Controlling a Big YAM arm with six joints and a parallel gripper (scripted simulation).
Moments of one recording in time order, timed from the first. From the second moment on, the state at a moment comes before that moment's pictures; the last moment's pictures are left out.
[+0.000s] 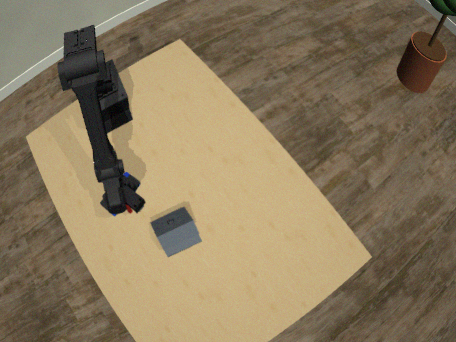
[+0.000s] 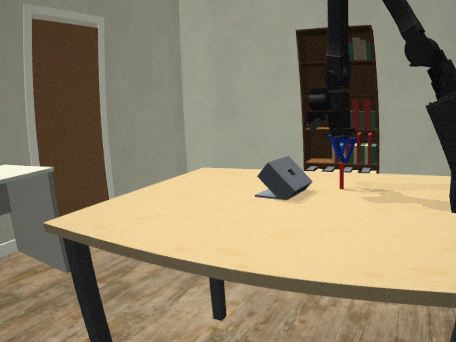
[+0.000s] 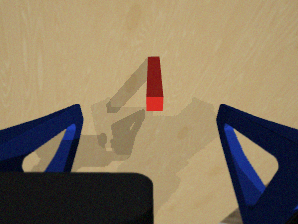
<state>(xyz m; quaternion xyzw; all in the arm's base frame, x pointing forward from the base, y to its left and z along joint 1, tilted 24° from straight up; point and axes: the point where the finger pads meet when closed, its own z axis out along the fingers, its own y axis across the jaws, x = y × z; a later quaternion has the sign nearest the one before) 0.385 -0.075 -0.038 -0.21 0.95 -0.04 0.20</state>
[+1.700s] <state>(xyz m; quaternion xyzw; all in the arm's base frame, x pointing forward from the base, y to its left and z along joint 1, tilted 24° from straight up) 0.378 -0.074 -0.016 -0.22 0.96 -0.04 0.20</state>
